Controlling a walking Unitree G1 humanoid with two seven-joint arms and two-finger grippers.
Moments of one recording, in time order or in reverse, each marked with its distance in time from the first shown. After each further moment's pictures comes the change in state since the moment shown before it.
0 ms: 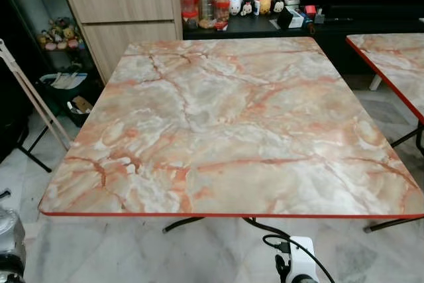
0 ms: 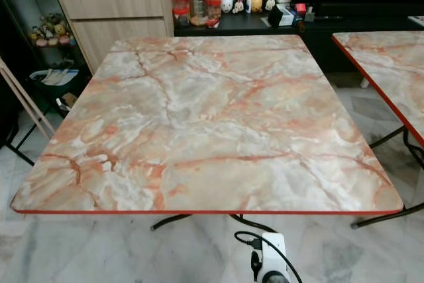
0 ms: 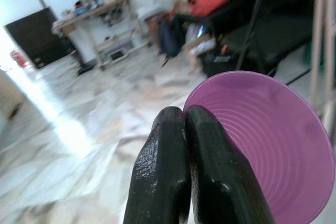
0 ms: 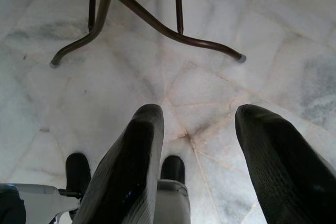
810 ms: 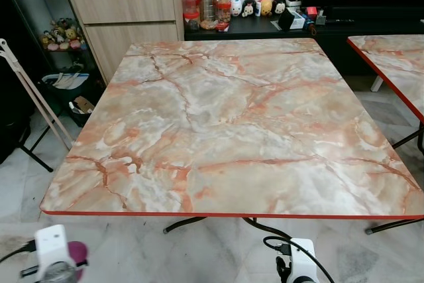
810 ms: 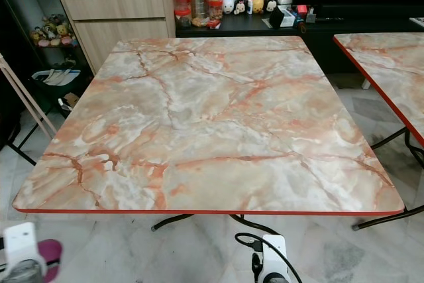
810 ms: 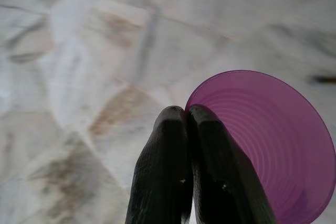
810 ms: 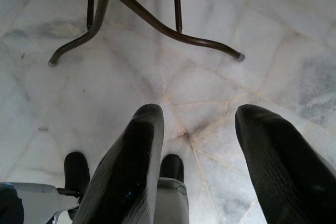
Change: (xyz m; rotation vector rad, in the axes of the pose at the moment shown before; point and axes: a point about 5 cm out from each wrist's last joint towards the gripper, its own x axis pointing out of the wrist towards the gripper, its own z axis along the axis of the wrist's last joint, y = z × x) left arm -0.112 -0.059 -0.120 0.193 0.527 -0.572; right arm -0.001 -0.002 -0.002 0.000 0.004 -0.011
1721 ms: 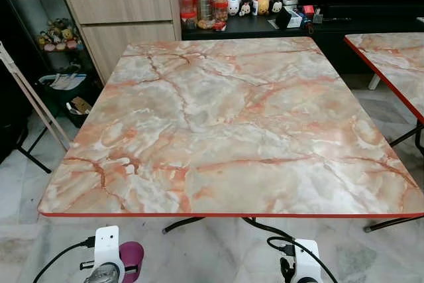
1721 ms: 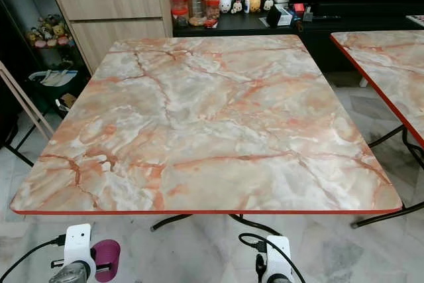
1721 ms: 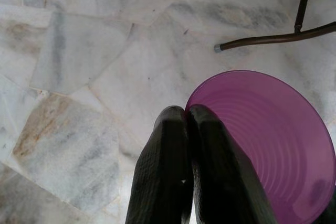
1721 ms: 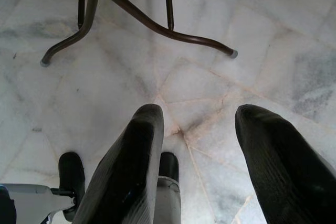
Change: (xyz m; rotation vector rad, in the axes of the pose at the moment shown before) left arm -0.017 -0.059 -0.018 0.066 0.010 -0.284; right arm -0.001 -0.005 -0.001 0.009 0.006 -0.018
